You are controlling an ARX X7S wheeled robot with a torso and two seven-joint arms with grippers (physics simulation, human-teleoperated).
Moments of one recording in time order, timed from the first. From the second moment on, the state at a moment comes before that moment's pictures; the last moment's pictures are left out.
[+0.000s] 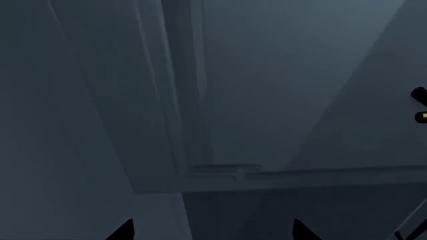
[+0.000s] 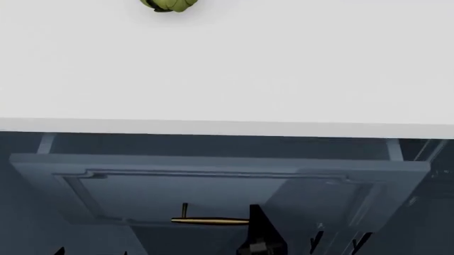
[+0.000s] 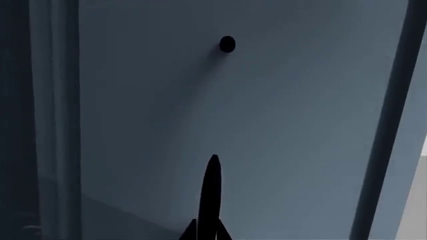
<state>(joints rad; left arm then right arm) -0.05 -0.25 0.39 -0.01 -0.22 -0.01 -0.37 0.77 0.42 -1.62 0.03 -0.31 1.11 0.75</state>
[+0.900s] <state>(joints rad) -0.11 -0.27 0.47 -0.03 -0.23 -0.01 -0.38 0.77 0.41 -1.63 0.03 -0.34 1.11 0.75</state>
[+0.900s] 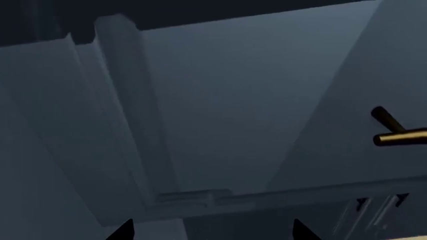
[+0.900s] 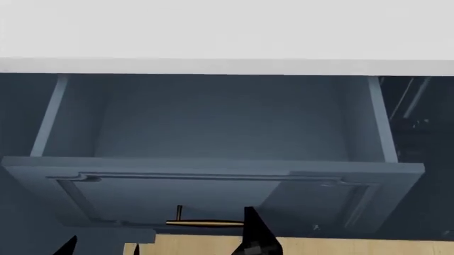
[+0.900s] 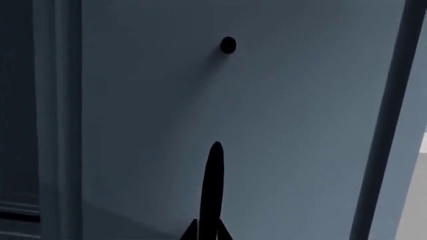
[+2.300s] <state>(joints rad) -0.11 -0.30 0.48 -0.02 -0.25 -0.01 -0.40 0.77 0.41 -1.64 0.02 -0.37 1.11 0.72</state>
